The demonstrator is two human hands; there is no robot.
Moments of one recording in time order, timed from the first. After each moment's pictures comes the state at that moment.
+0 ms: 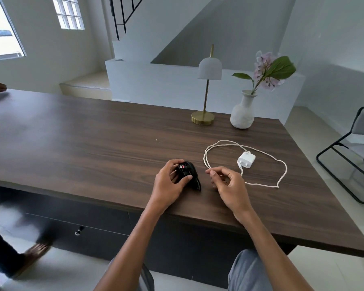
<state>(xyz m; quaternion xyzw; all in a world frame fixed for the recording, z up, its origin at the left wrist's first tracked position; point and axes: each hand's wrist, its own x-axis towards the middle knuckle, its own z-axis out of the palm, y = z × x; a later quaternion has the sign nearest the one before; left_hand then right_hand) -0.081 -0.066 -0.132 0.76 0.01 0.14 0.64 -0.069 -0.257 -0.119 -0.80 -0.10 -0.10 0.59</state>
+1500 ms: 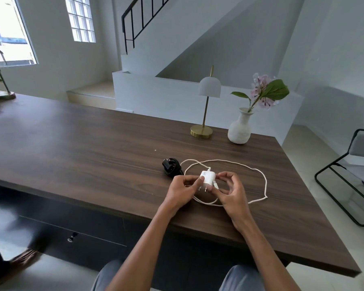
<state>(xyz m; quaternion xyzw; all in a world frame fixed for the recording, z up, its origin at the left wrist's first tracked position) -0.064 -0.112 -0.114 0.76 0.01 0.06 0.65 -0.058 -0.282 -0.120 -0.70 -0.10 -0.07 0.71</state>
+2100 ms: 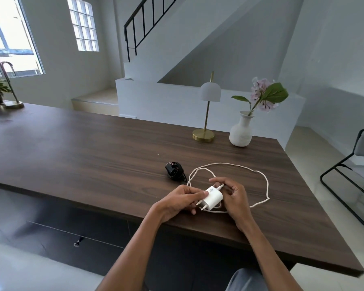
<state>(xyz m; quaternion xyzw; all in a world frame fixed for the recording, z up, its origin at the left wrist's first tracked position) -0.089 -0.092 -0.098 0.70 -0.07 -0.18 0.69 -0.060 -0.281 -0.116 -0.74 -0.17 -0.10 0.64</state>
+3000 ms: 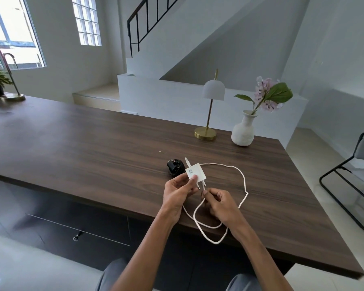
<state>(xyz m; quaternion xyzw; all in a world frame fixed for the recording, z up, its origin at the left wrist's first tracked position) -0.088 -0.104 -0.113 0.50 0.06 0.08 0.86 -0.089 -0.254 -0.104 -0.77 -0.12 0.10 0.62</state>
